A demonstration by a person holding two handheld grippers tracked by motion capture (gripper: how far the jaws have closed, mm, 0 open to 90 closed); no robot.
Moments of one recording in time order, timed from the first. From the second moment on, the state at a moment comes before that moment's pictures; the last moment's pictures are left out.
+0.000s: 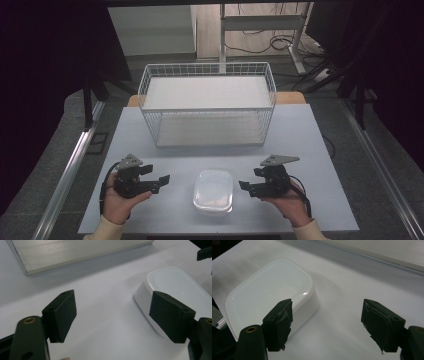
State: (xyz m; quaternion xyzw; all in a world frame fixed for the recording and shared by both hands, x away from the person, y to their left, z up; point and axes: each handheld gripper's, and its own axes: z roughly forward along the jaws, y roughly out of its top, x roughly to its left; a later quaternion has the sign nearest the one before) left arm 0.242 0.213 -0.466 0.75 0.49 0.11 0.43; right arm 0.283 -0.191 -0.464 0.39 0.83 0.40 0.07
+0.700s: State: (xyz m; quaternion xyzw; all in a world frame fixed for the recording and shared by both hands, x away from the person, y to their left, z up) left arm 0.255 0.173 -0.482 0.75 0.49 -0.02 0.44; right arm 0.274 -0.164 -0.471 0.41 0.81 0.42 0.02
